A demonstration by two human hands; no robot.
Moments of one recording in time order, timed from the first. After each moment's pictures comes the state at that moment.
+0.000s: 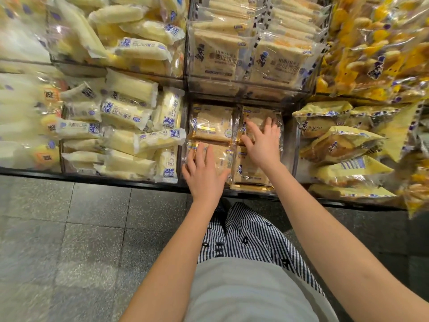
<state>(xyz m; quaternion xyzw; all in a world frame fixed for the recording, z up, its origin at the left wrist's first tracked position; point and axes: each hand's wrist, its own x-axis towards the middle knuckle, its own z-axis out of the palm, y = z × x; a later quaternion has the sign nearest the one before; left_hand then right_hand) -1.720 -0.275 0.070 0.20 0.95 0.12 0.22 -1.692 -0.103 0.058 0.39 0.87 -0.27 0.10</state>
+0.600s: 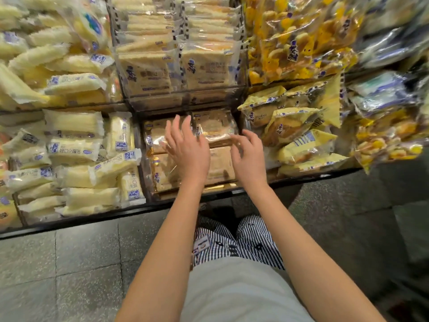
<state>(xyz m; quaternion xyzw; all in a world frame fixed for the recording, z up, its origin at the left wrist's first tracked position) -1.730 -0.190 0.102 0.23 0.91 0.32 0.10 -1.620 -0.125 0.116 0.48 0.79 -0.36 -0.13</state>
